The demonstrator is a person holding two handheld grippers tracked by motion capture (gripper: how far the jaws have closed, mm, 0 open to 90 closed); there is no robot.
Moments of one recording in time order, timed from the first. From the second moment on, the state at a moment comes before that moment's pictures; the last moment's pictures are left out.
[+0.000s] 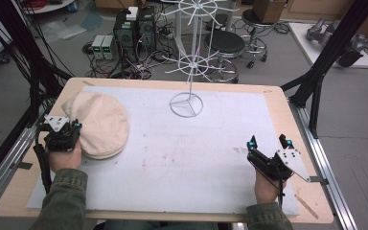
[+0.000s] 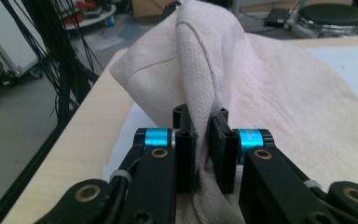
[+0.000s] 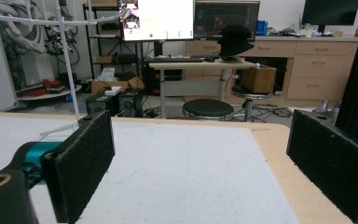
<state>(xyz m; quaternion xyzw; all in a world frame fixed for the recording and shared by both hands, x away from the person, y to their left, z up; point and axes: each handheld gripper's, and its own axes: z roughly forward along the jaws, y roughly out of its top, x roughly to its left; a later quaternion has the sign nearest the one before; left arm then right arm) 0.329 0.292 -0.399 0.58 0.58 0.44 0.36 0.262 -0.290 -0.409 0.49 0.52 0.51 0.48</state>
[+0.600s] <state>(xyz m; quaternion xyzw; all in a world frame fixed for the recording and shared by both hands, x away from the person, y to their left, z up) 0.322 0.278 -0.376 0.56 0.54 0.46 0.42 0.262 -0.290 -0.409 0.49 0.52 0.51 0.48</state>
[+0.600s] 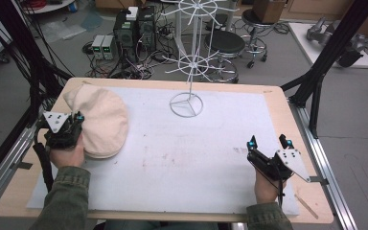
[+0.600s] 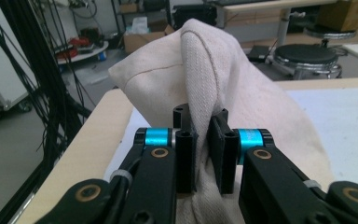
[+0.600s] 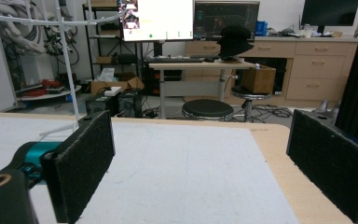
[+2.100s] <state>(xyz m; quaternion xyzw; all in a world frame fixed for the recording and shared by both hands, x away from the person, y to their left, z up) 0.292 0.233 -0.297 0.50 0.38 0.51 0.58 0.262 -0.290 -0.409 0.49 0.52 0.51 0.48</state>
